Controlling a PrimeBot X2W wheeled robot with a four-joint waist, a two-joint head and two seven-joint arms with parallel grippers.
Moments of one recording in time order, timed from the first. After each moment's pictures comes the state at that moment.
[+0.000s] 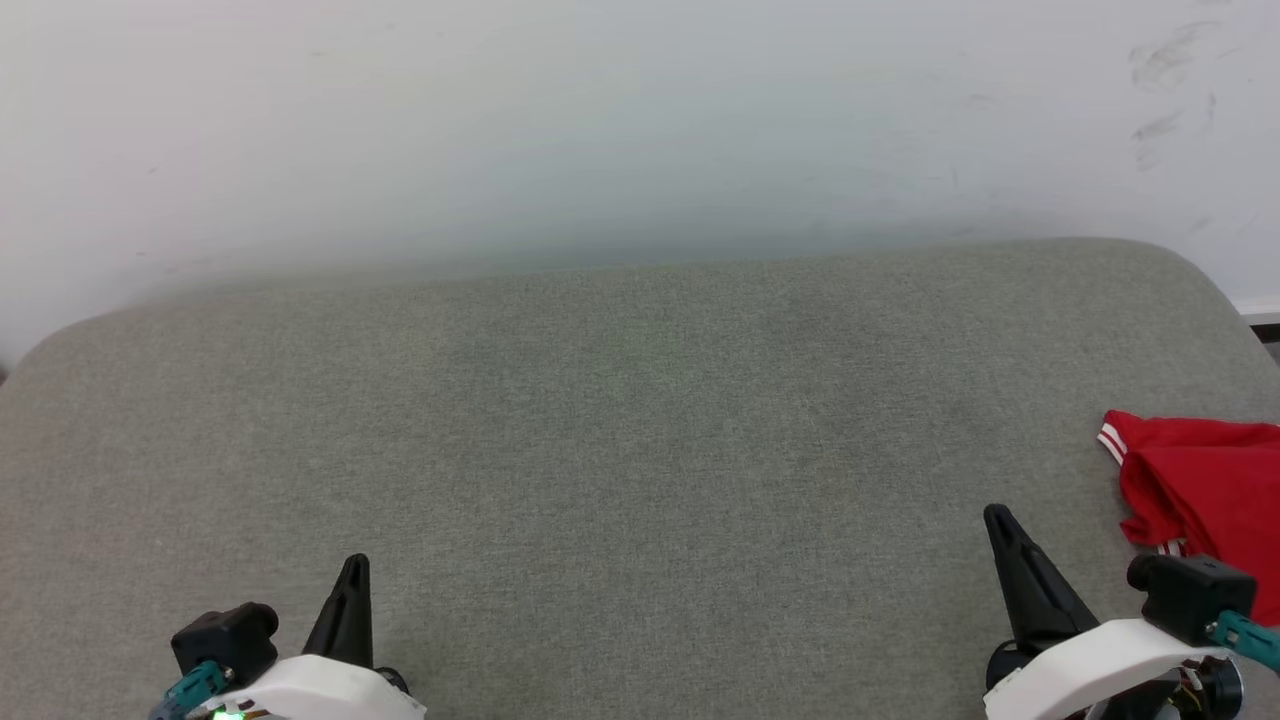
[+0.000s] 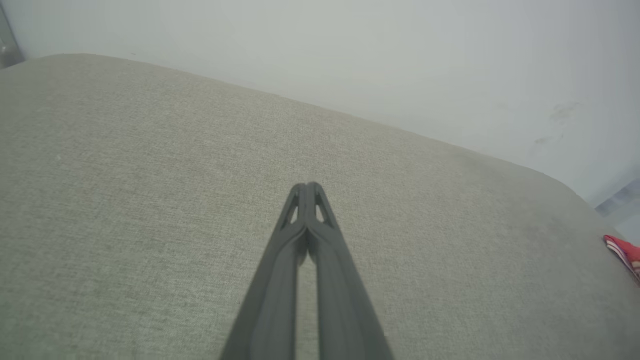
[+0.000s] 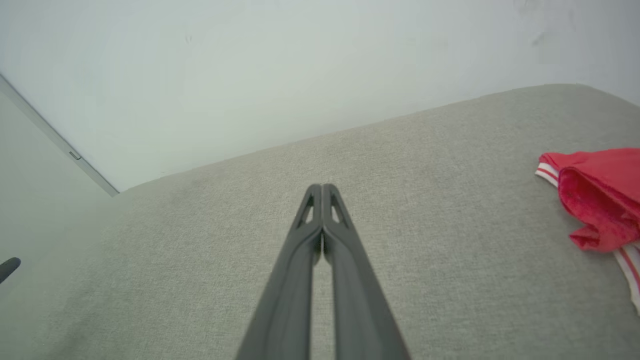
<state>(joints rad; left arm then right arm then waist) 0.01 0.33 -0.30 0.17 -0.72 0.17 -0.21 0.06 -0.06 0.02 0.03 0.37 0.13 0.02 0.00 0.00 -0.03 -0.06</state>
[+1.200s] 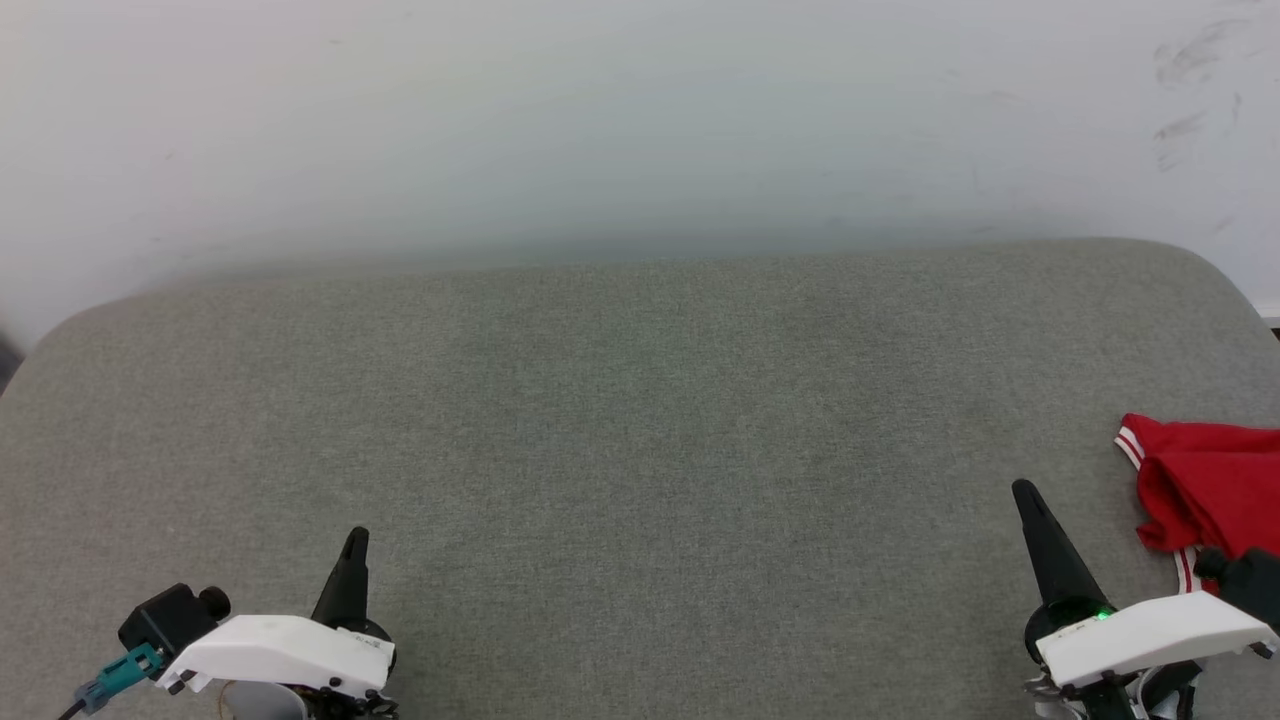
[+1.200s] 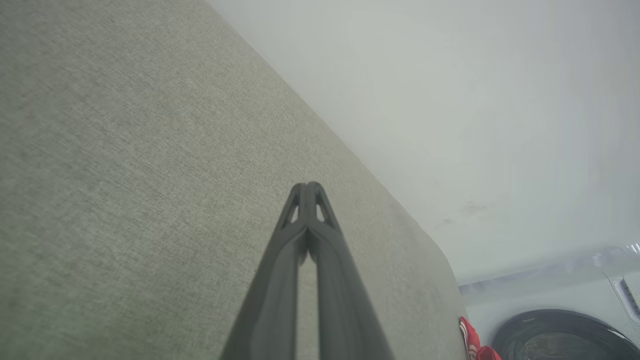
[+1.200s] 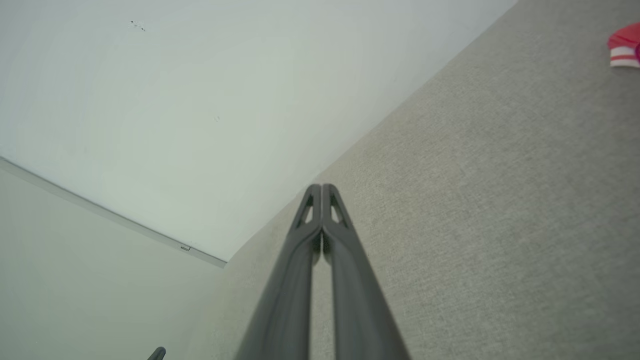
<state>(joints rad) -0.03 0.21 -0.13 0.21 -1.11 0.04 -0.07 -0.01 -0.07 -0.02 0.12 0.93 0.13 0.05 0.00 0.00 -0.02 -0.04</state>
